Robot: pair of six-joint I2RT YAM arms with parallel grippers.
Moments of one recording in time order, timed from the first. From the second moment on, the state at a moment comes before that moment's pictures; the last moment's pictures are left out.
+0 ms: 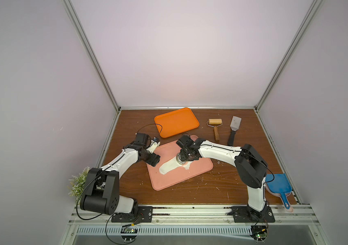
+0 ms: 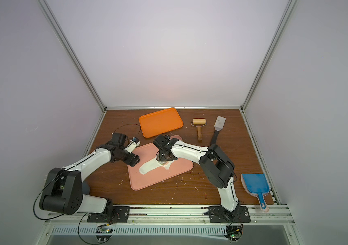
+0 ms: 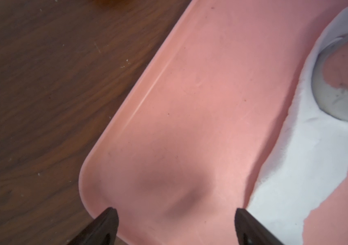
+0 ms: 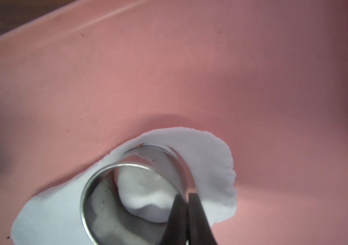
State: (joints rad) left arm -0.14 1.42 0.78 -0.52 0.20 0.38; right arm 0.91 1.97 1.42 -0.68 0.21 0.75
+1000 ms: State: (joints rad) left arm -0.14 1.42 0.78 -0.52 0.22 0.38; right arm 0.90 1.95 1.40 -0.68 0.22 0.74
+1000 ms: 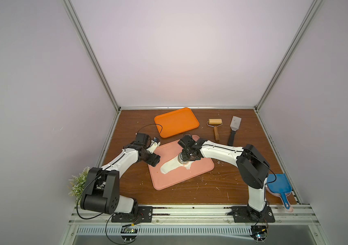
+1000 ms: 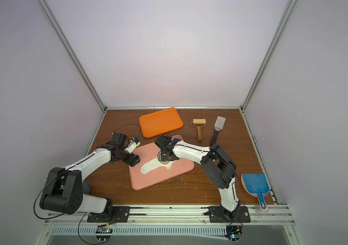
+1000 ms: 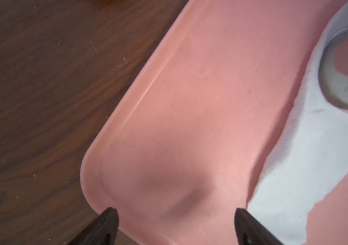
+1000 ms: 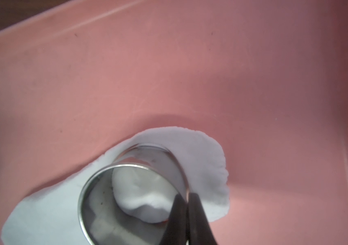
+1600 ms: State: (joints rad) left arm -0.32 1.42 0.74 -0.64 0.29 0.54; right arm 0.90 1.97 1.43 -0.70 0.20 0.74
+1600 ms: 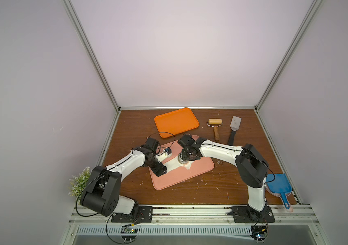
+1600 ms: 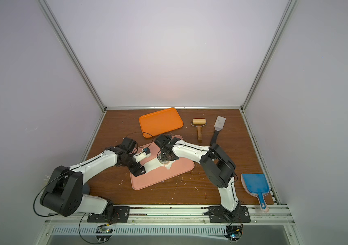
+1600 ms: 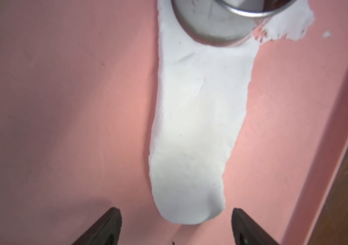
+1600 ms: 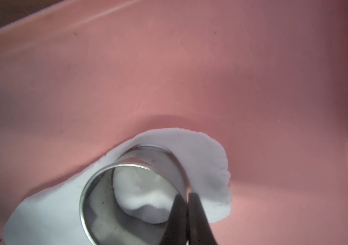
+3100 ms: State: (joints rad) left arm -0.35 1.46 0.71 -0.49 0.28 0.61; right arm 0.89 1.97 1.42 -0.69 0.18 0.75
